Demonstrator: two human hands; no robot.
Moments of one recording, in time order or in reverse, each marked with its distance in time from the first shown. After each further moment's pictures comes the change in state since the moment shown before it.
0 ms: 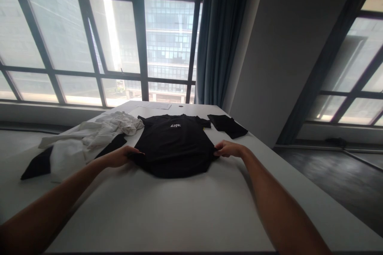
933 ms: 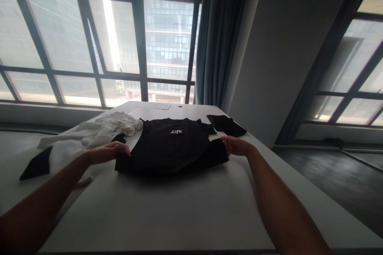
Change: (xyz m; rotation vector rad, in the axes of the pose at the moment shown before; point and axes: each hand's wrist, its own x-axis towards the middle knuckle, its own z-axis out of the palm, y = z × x) left_hand -0.029 0.022 -0.034 -0.225 -0.005 -0.048; right_hand -0.018 0.020 -0.018 0.479 0.077 -0.159
